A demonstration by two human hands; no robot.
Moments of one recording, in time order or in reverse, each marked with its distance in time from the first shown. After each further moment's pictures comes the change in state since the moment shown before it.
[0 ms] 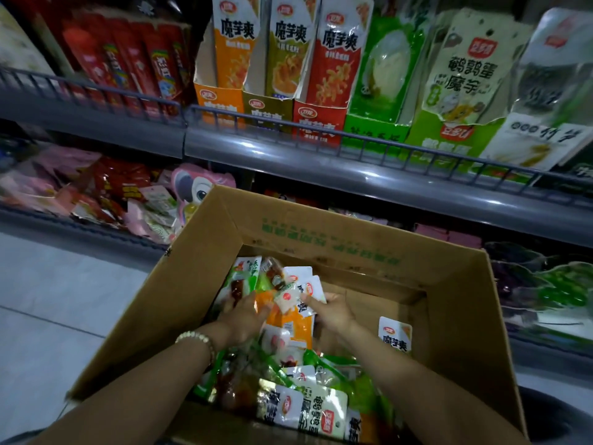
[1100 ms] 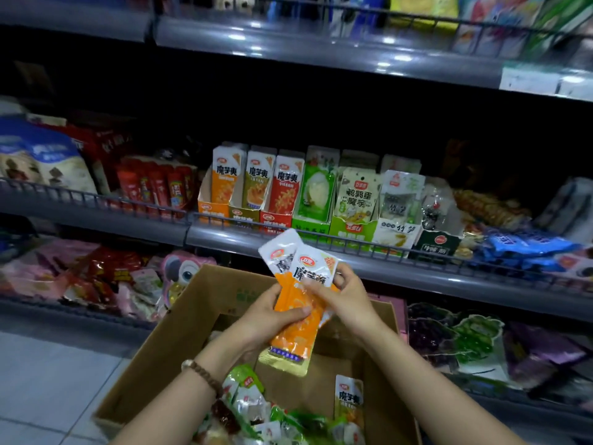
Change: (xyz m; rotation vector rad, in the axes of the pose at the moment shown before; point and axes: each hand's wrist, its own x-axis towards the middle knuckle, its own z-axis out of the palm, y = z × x) left_hand -0.164 0.146 -0.060 -0.958 -0.055 0.540; right_hand -0.194 -0.187 -0.066 0.145 0.018 -0.584
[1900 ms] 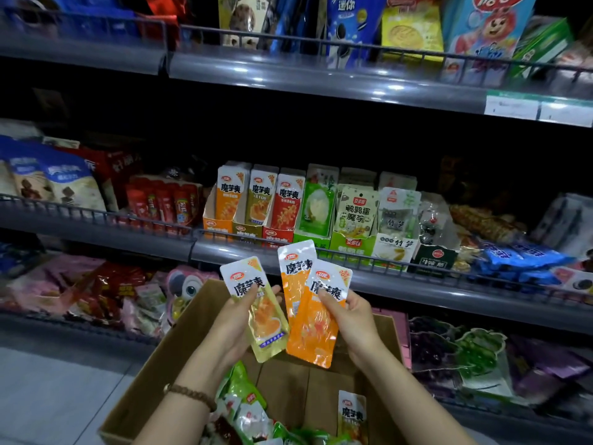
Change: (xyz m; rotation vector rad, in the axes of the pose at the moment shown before) left_hand -0.009 0.020 -0.024 -0.413 0.263 0.038; right_hand -0.011 0.003 0.001 0.071 0.101 0.093
